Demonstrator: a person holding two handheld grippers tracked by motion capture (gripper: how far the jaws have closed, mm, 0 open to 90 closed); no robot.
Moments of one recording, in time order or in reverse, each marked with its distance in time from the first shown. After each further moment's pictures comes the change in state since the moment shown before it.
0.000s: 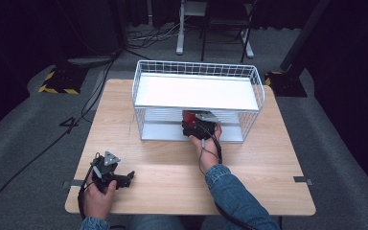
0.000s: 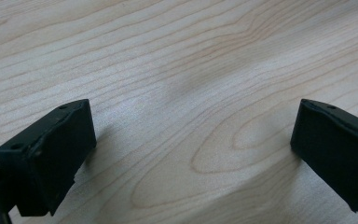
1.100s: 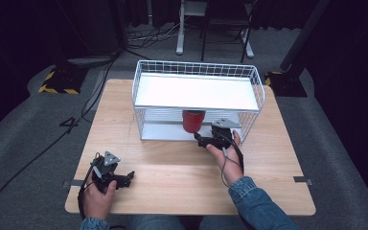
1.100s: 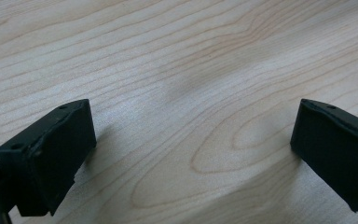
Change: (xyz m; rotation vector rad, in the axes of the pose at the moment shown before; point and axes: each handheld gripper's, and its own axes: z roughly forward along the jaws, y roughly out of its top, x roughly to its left) left arm 0.000 0.000 0.000 0.001 0.000 0.000; right arm -0.026 -0.001 -0.072 0.088 0.141 0.031
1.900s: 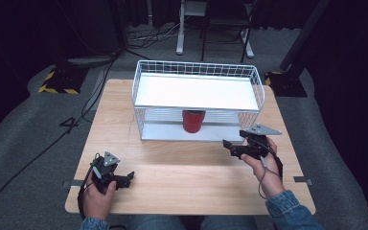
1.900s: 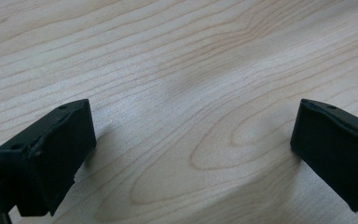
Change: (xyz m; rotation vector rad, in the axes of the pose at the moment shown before) left arm 0.000 -0.001 0.000 0.000 -0.002 0.001; right arm -0.053 -0.010 -0.096 0.041 0.023 0.000
